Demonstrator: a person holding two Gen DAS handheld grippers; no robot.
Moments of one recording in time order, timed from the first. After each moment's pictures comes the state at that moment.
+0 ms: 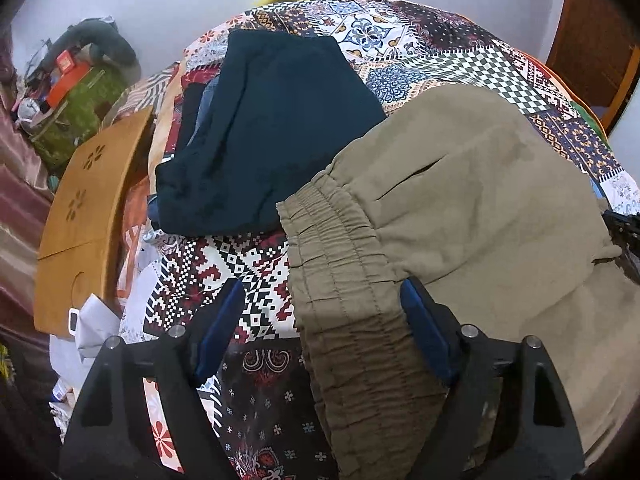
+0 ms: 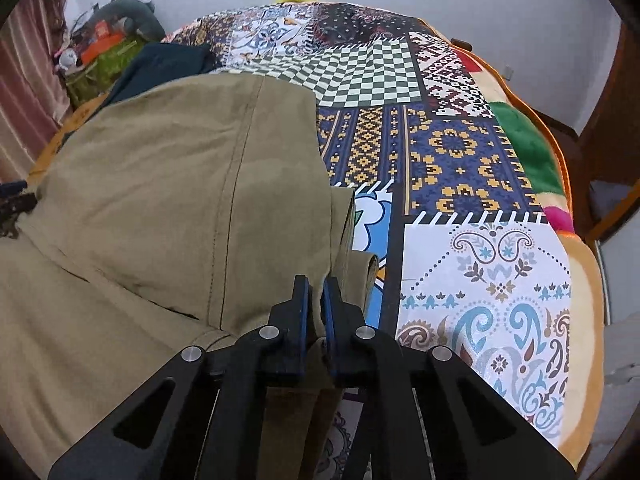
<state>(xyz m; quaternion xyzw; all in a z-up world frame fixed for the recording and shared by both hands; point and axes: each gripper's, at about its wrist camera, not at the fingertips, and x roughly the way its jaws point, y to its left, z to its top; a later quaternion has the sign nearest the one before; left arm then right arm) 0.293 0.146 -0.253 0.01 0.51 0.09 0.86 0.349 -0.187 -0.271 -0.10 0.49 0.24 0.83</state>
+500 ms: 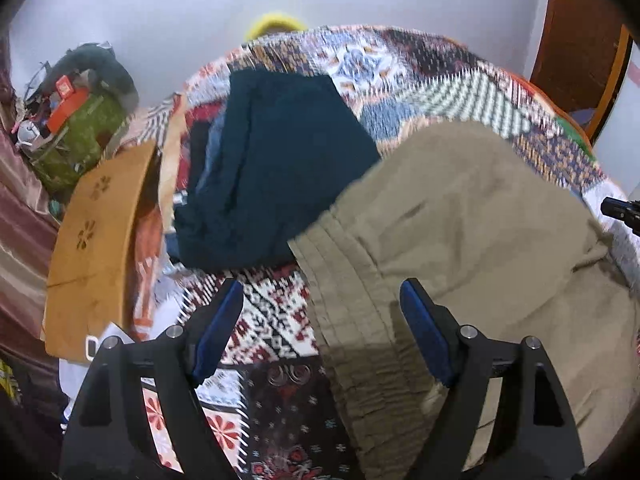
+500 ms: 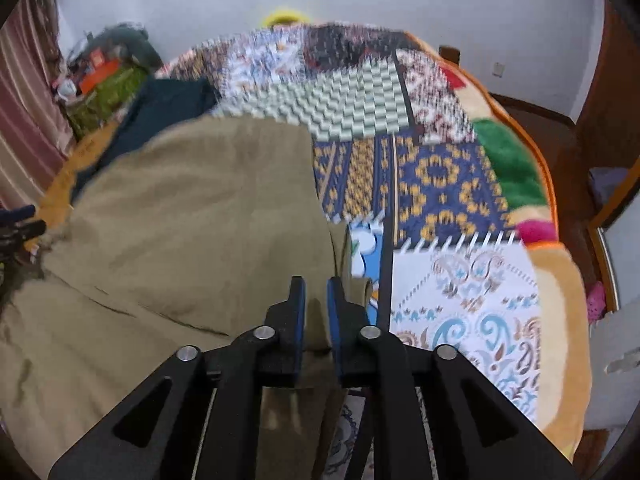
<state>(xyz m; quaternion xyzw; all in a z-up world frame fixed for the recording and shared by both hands) 0.289 0.153 -0.208 0.02 0.47 0.07 0.88 0.350 -0.197 -0.226 -0.04 0.47 0.24 0.85</state>
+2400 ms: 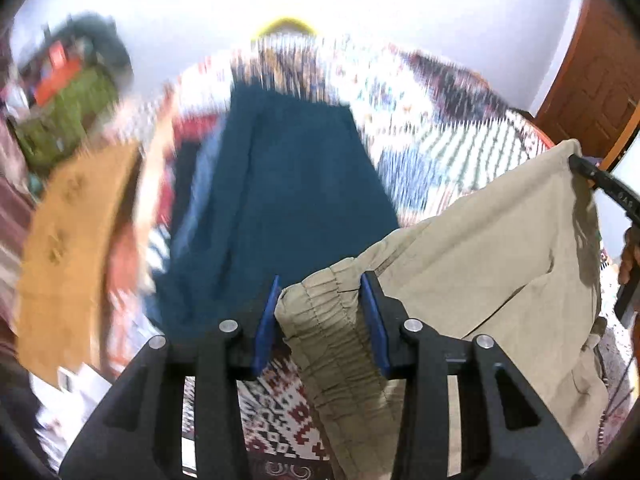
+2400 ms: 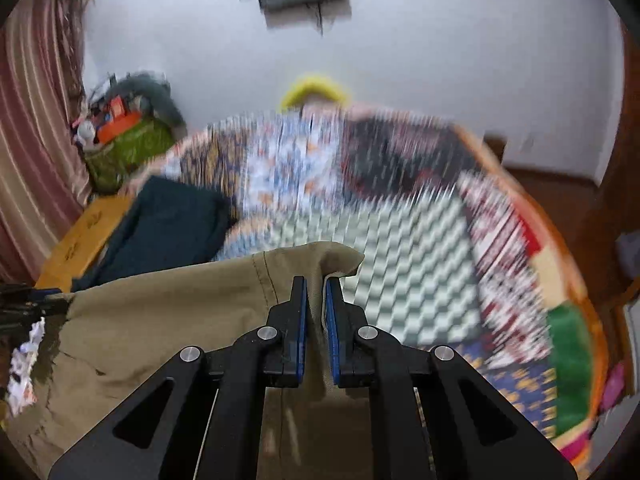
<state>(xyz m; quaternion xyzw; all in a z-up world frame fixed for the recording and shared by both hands) 0.378 0.191 -0.189 -0.04 0.47 0.08 0.88 0.464 -0.121 -0.176 -0.02 0.35 0.28 0.90</state>
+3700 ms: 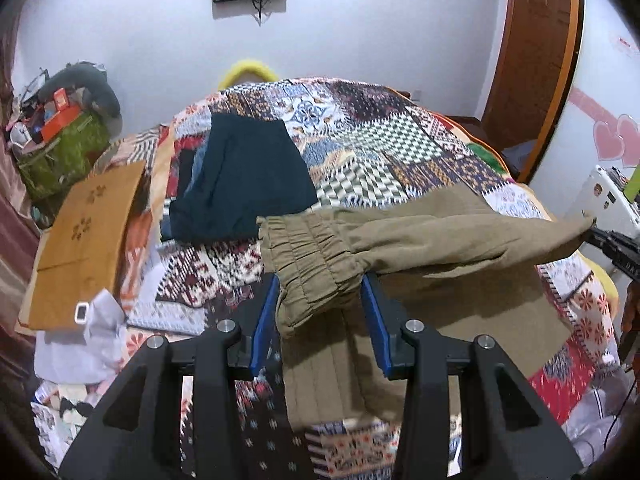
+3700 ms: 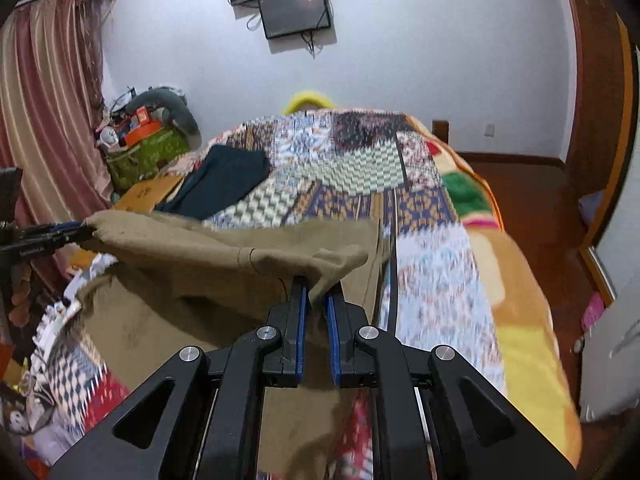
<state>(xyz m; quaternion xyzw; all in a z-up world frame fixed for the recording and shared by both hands) 0.148 0.094 -0.147 -0.01 0.40 0.01 0.92 0.204 -0.233 -0.161 0.00 0.36 0.25 0.90</state>
